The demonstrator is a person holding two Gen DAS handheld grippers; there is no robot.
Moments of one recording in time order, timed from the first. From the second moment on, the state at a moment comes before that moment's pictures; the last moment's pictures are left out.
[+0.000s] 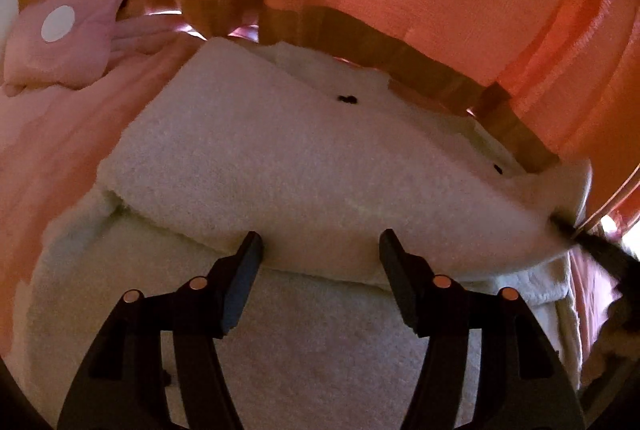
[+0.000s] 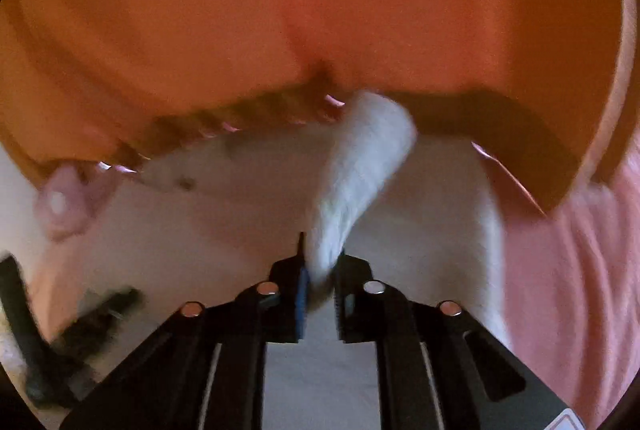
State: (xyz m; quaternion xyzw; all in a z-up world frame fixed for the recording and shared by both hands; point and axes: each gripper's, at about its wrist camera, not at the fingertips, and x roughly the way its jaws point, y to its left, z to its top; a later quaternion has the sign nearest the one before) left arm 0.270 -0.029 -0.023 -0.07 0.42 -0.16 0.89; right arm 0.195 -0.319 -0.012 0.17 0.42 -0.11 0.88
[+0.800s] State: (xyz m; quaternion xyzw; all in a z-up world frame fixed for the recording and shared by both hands) left arm 0.256 -0.047 -0.023 0.00 0.41 -0.14 0.90; right arm 0.182 -0.334 0.011 0.15 0.37 -0.15 0.90
